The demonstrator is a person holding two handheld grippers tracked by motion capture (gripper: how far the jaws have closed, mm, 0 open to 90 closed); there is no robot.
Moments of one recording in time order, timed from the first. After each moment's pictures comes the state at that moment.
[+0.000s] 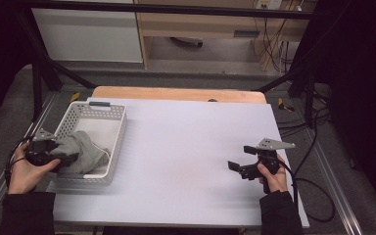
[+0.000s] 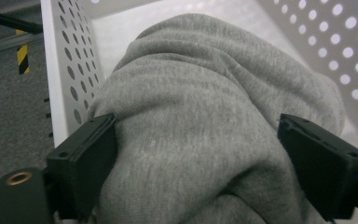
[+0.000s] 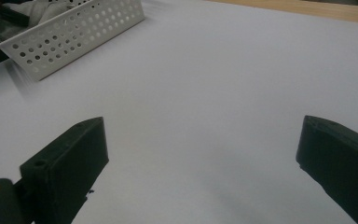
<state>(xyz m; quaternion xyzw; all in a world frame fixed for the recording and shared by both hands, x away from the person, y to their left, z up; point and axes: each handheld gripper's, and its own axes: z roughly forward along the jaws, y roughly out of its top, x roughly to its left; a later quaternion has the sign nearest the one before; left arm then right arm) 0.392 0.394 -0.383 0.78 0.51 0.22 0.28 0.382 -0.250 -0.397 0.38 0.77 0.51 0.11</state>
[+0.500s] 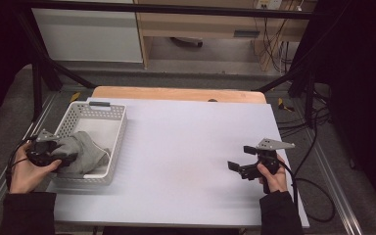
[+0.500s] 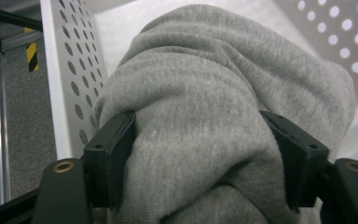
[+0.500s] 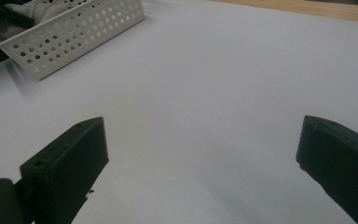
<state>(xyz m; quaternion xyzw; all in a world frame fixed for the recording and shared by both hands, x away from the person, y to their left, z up) 0.391 0.390 -0.384 0.79 0.50 0.23 0.26 0.382 -0.250 -0.397 0.38 0.77 0.51 0.11</state>
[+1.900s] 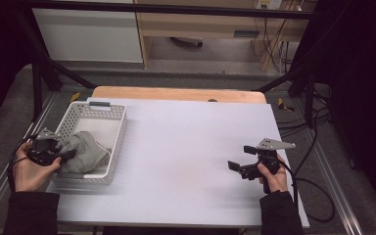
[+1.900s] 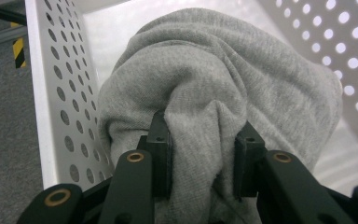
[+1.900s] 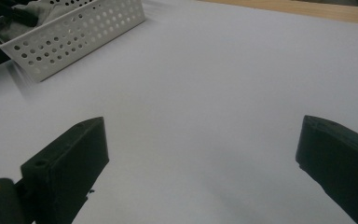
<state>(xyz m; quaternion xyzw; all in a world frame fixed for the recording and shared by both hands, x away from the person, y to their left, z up) 0.393 0.386 -0.379 0.79 0.51 0.21 0.27 0.381 -0.251 -0.396 0.38 0.77 0.51 0.11</state>
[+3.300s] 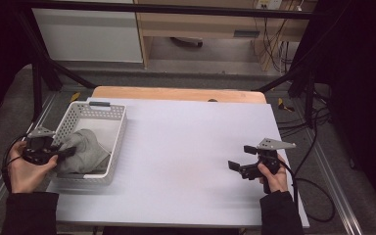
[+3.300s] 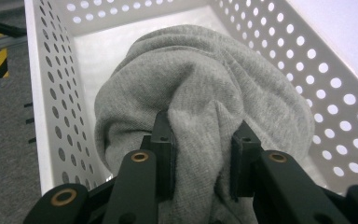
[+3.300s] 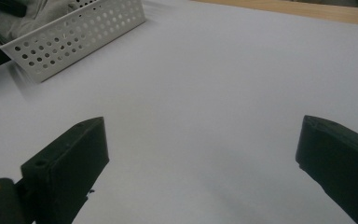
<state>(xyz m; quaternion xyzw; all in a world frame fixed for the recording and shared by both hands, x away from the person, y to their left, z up) 0.383 0.382 -0.358 0.78 0.51 0.20 0.32 0.381 -0.251 -0.396 0.38 0.76 0.51 0.11</state>
